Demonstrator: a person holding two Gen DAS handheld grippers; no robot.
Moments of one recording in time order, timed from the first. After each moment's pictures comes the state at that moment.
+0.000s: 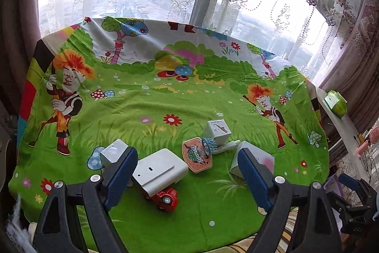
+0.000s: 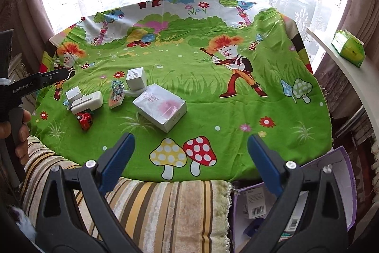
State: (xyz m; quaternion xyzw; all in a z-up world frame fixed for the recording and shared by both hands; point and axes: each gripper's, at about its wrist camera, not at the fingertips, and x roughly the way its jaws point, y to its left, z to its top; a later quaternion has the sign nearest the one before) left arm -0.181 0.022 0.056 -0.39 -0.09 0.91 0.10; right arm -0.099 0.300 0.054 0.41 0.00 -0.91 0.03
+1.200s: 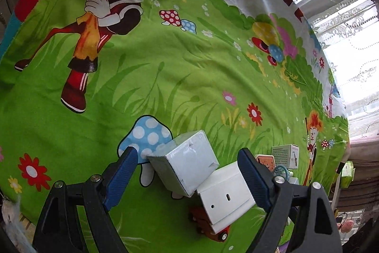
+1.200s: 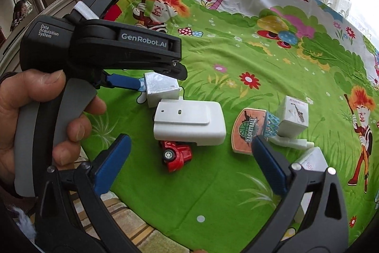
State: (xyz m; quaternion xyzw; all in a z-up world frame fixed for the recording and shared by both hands) left arm -0.262 -0.078 -0.048 -0.55 -0.29 0.78 -0.03; right arm -0.206 0.097 -0.010 0.45 0.12 -0.84 0.29
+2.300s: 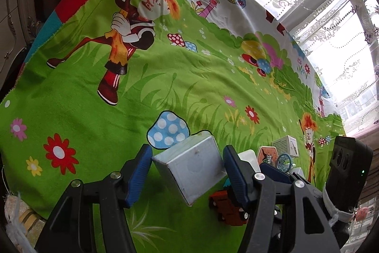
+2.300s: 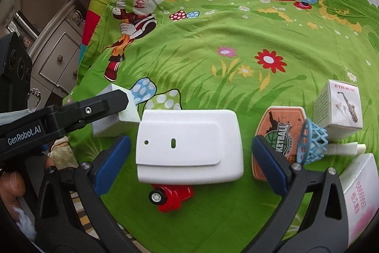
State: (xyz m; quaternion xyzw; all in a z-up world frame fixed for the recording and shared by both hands) left arm -0.206 -0.088 -0.040 -0.46 -0.27 0.84 -0.03; right arm -0.263 0.096 -0.057 0.51 0.00 -0.80 0.31
